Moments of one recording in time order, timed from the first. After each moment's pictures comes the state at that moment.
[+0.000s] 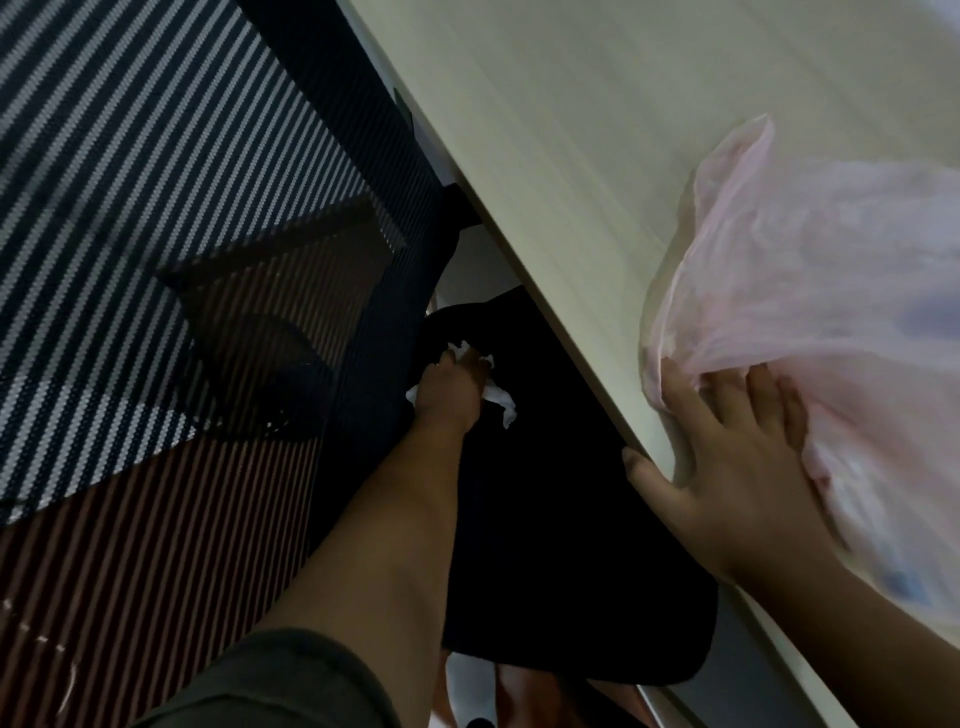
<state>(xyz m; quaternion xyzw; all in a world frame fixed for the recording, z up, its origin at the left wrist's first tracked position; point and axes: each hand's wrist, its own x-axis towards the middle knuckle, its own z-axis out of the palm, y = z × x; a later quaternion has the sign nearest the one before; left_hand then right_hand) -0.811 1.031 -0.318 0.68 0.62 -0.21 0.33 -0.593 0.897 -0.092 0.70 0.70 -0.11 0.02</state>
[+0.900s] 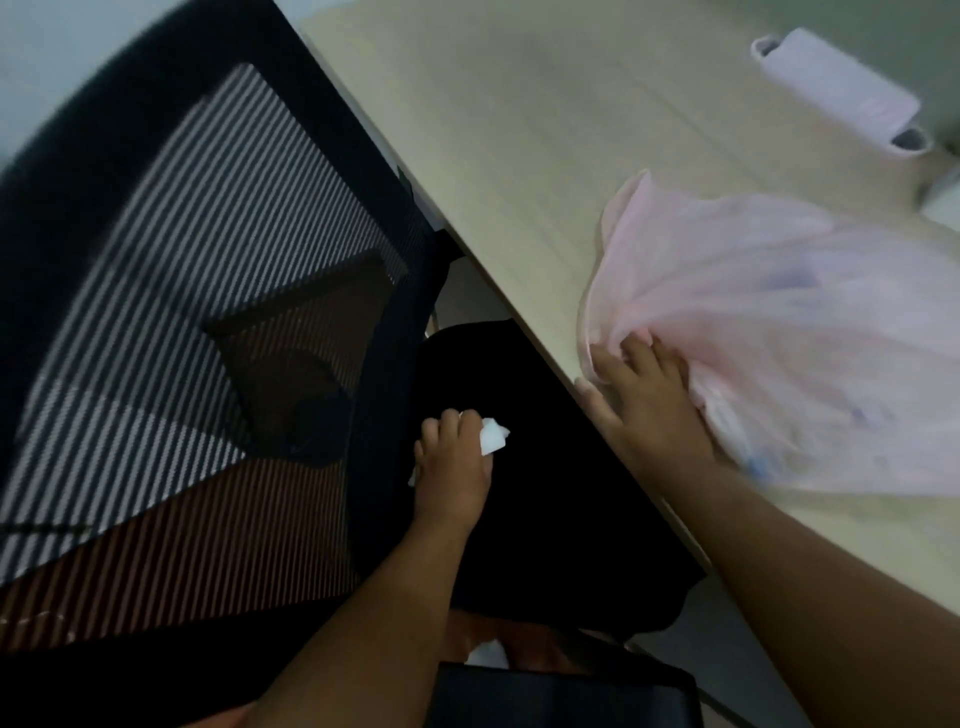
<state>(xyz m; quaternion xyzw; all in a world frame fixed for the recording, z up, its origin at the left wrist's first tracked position) -0.795 0.851 -0.184 0.69 0.70 0.13 0.16 -0.587 0.882 -0.088 0.69 0.70 -0.16 -0.09</state>
